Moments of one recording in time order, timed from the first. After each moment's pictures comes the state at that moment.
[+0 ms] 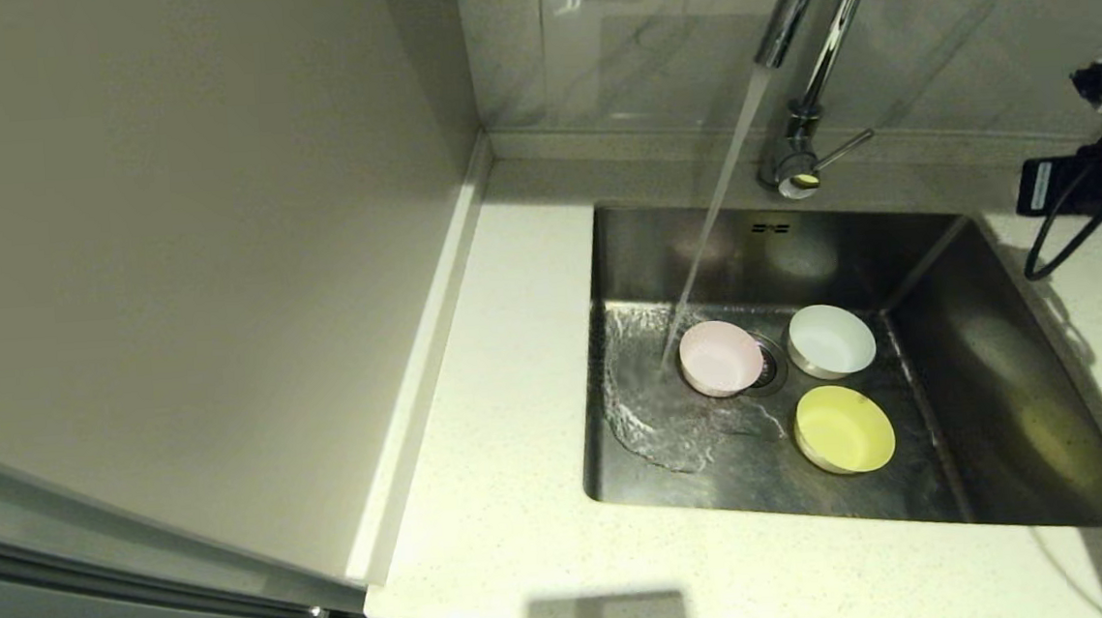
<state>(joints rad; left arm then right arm) 0.00 0.00 0.00 0.00 0.02 -0.02 -0.29 1.85 -1.45 -0.21 0.04 -0.09</state>
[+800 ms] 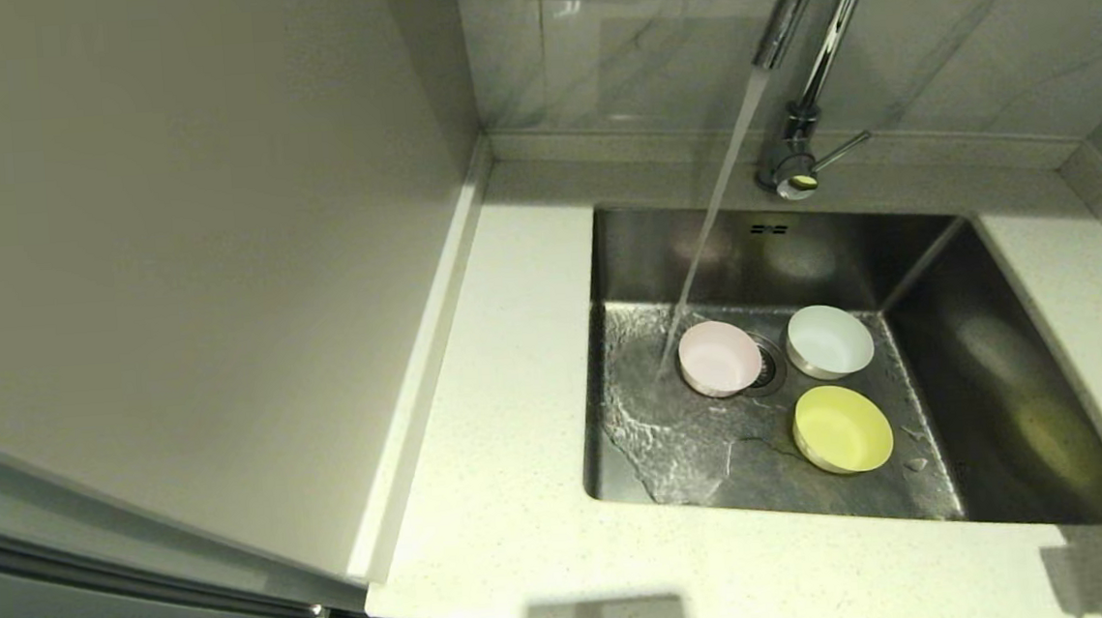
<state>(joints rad) 0.00 0.00 0.00 0.00 0.02 -0.02 -0.28 0.87 -0.29 -0.21 0.14 -0.06</state>
